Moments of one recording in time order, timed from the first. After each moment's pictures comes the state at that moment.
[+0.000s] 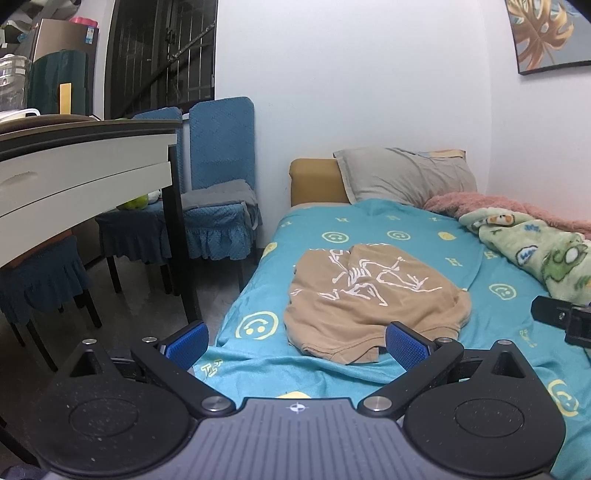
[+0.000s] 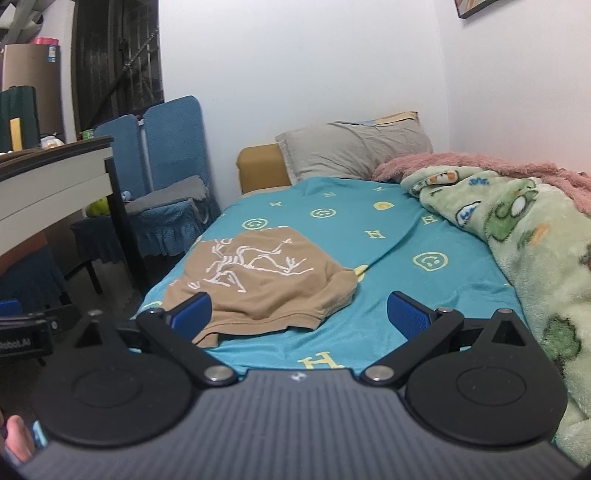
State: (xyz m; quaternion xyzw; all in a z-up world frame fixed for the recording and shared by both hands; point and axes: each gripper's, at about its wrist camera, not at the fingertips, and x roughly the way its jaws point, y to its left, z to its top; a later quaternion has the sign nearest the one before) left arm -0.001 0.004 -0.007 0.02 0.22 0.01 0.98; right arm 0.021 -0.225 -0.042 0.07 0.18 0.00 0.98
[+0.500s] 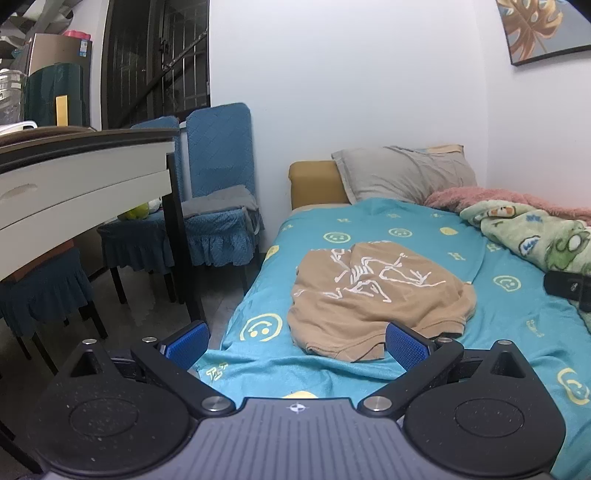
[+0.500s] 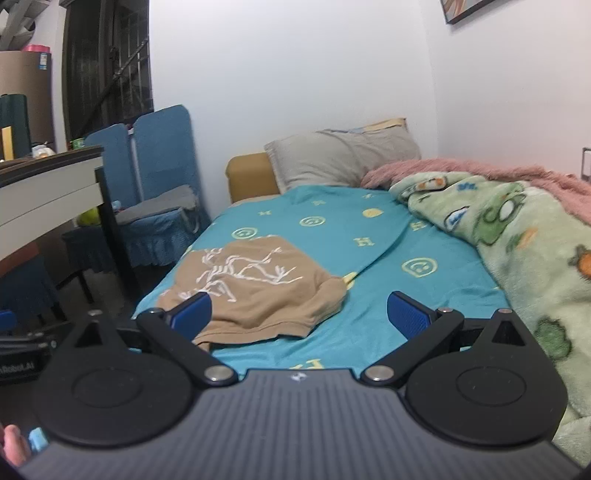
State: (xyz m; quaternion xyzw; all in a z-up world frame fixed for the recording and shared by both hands) left arm 0.002 0.002 -0.013 0.03 0.22 0.00 0.98; right arm 0.018 -0.228 -0.040 0.07 0.17 -0.02 0.98
